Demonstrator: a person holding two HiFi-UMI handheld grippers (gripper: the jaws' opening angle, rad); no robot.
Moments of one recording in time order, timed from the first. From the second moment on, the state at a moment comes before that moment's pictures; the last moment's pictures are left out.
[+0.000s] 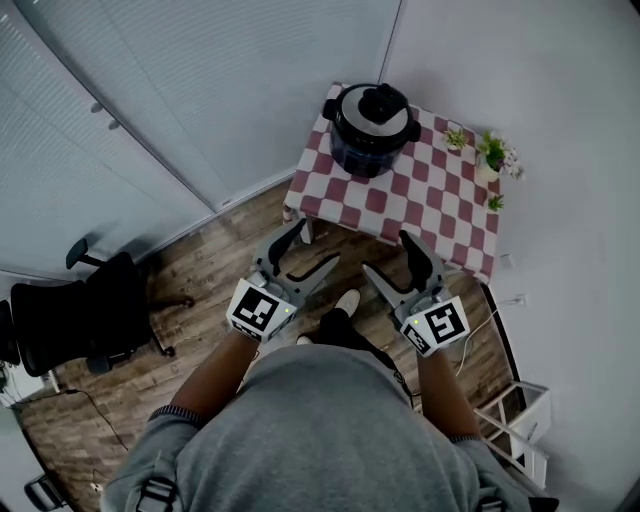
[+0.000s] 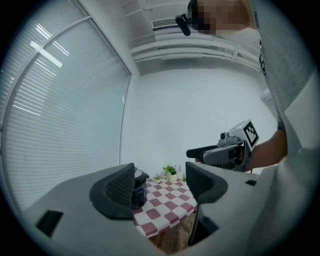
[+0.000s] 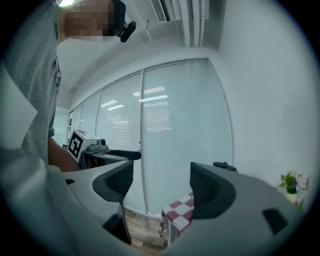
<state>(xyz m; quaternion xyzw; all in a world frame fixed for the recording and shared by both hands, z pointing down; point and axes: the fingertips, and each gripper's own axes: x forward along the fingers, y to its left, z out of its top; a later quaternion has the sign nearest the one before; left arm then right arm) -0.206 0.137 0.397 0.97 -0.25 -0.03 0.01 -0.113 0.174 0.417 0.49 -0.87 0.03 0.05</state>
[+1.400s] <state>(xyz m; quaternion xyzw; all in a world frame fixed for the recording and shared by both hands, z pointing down) -0.084 -0.116 0.413 0.98 -0.20 0.03 0.01 0.014 -0.049 0.427 0.53 -0.85 0.06 0.08</state>
